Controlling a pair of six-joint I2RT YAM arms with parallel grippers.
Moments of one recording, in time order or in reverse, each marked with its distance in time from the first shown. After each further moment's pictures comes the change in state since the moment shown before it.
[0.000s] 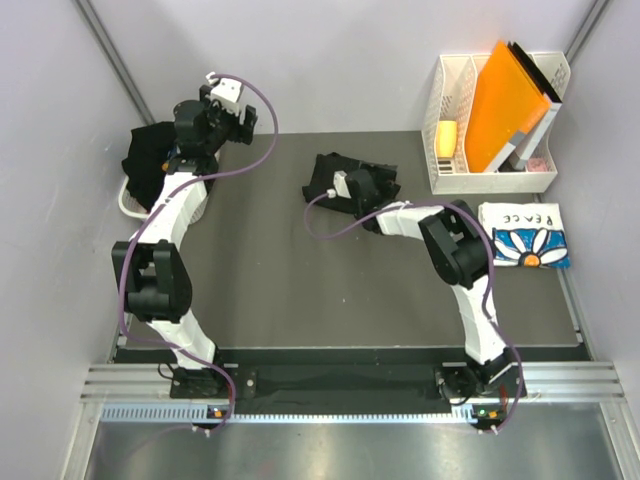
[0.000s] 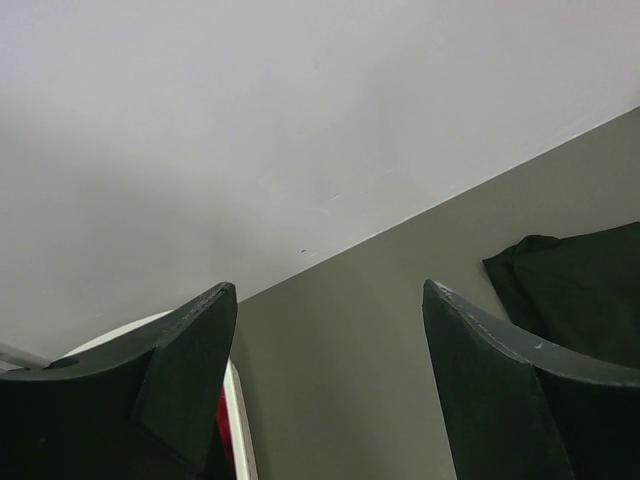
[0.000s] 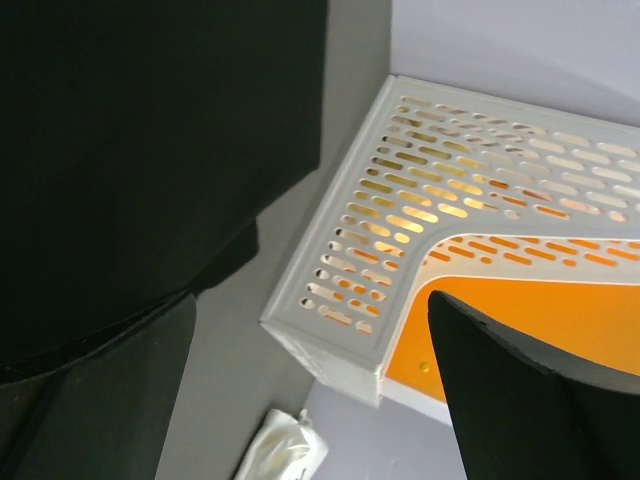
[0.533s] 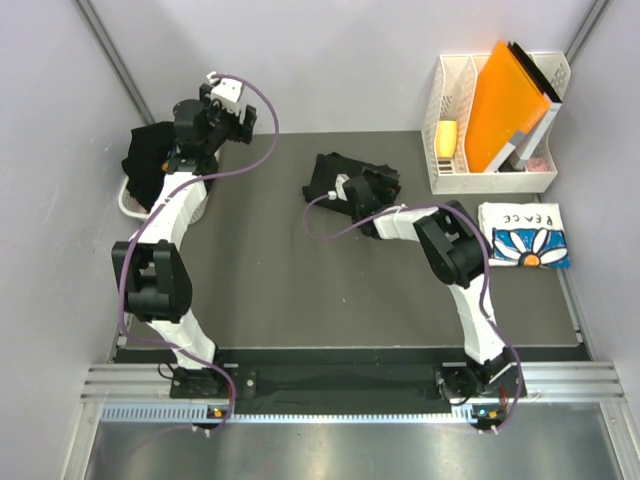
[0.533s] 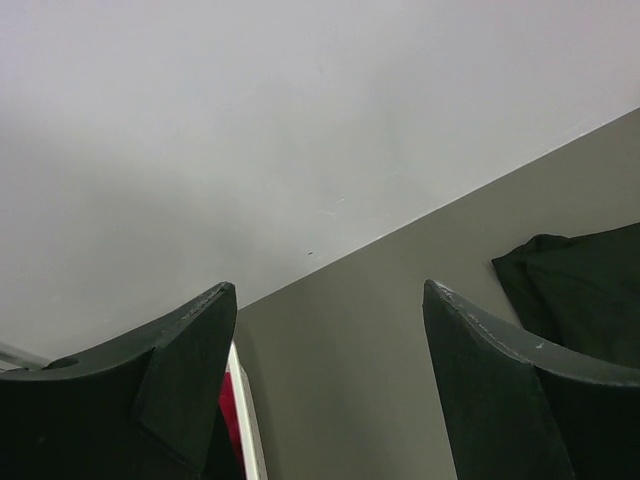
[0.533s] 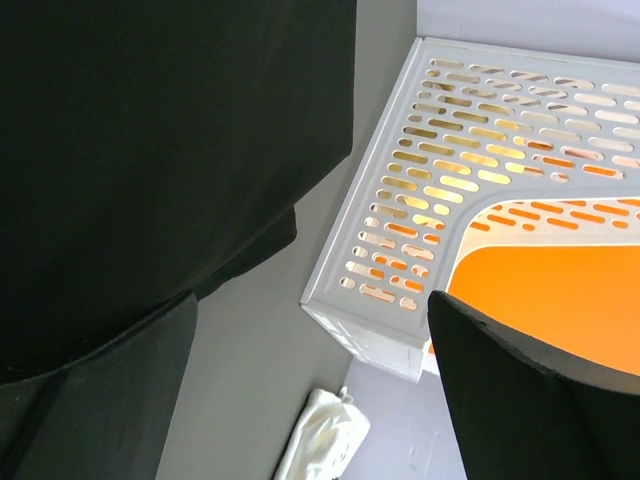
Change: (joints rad) left arm -0.003 0.000 0.005 -0.001 0.000 0.023; right arm 0.014 0.034 -0.024 0.004 0.063 0.140
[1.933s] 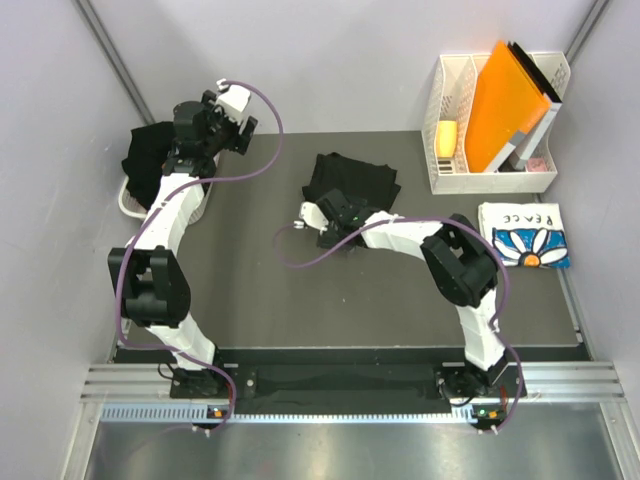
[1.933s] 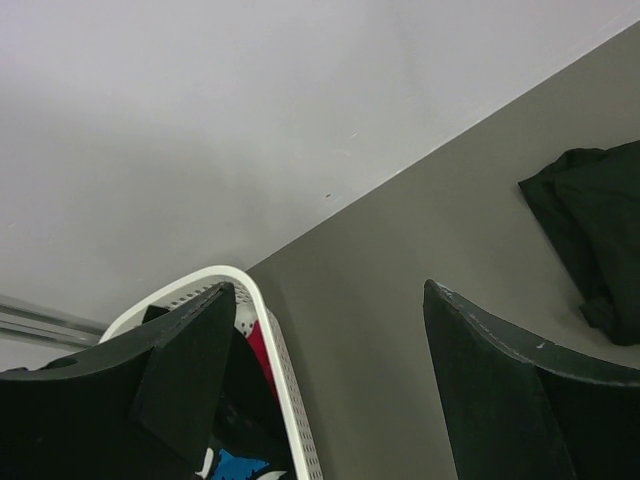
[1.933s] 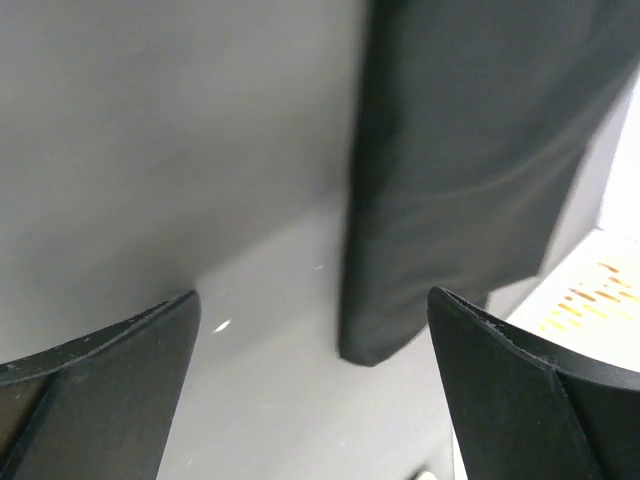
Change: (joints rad) left arm 0.000 -0.037 -0.001 -0.167 -0.032 0.163; right arm 0.182 -0.177 0.018 -0.477 -0.461 0.261
